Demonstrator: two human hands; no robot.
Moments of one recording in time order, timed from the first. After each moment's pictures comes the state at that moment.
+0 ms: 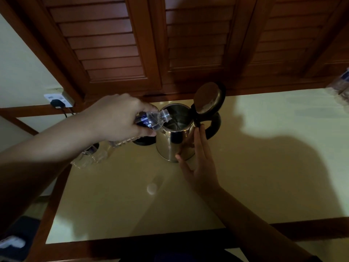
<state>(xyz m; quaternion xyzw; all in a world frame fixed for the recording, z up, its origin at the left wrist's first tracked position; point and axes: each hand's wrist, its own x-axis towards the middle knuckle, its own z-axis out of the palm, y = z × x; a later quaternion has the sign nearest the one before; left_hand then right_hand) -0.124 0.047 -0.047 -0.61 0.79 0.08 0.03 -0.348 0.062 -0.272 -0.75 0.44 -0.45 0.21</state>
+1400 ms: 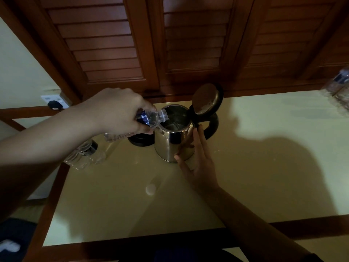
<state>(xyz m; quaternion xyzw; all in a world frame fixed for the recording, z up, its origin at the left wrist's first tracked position) -0.123 0.035 -0.041 -0.58 0.81 0.01 0.07 -0.351 0.062 -0.270 -0.74 0.45 -0.44 0.23</state>
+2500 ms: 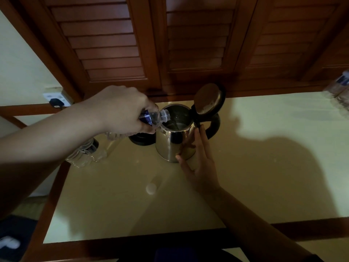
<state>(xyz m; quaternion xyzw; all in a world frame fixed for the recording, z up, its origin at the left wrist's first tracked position) -0.125 0.036 -0.040 -0.57 0.81 0.00 0.08 -0.354 0.061 -0.274 -0.75 0.44 -0.45 0.22</state>
